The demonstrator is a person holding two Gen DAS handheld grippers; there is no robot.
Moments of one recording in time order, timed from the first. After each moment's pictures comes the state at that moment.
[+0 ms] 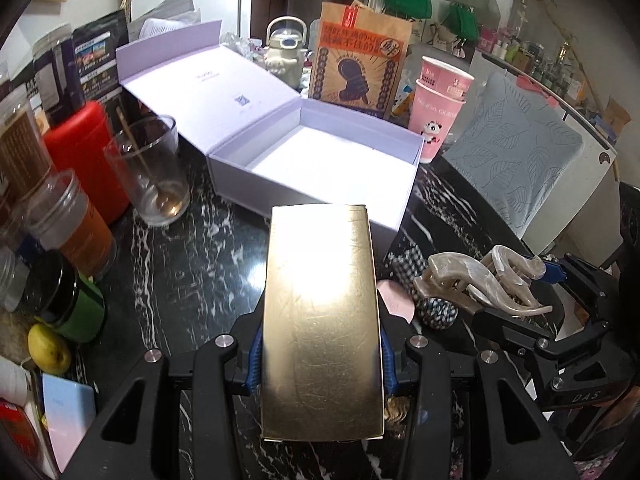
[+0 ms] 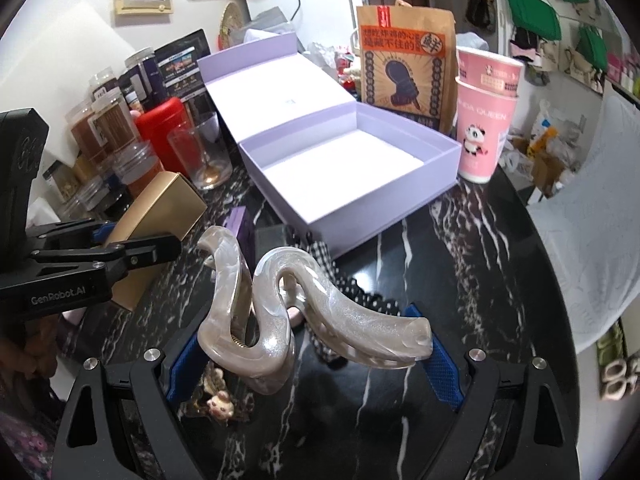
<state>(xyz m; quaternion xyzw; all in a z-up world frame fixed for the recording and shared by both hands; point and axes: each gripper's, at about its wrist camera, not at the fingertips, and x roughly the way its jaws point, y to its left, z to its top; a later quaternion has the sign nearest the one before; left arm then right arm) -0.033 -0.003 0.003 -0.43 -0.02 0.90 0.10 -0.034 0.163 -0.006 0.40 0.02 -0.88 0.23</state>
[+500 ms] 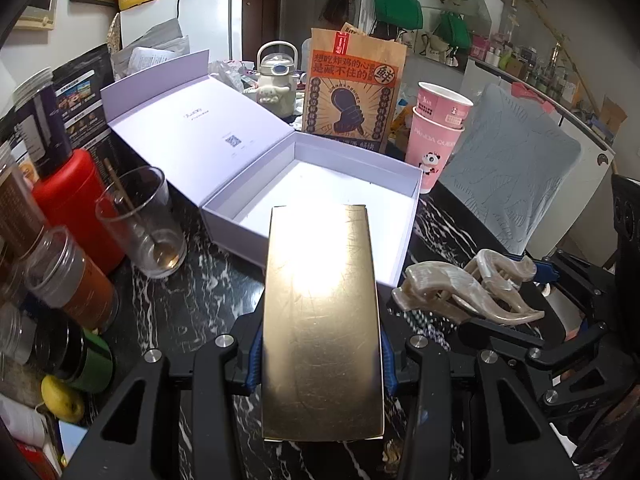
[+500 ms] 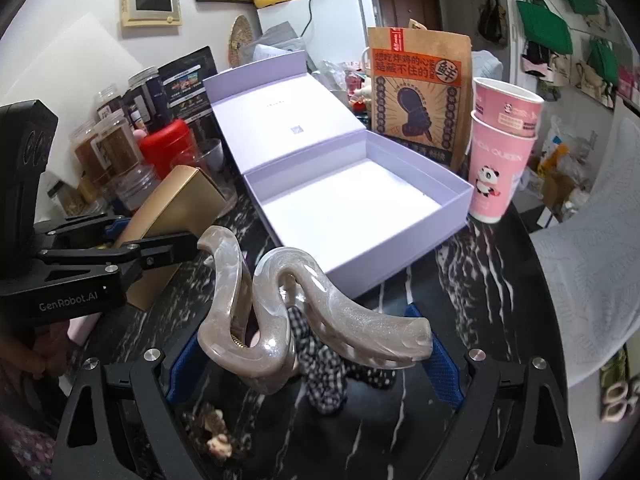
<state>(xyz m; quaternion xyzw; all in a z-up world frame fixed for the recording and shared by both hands) -0.065 0.006 0.025 -0.41 0.00 0.91 0.11 -0.067 0.157 0.014 0.38 0.02 -0.89 0.26</state>
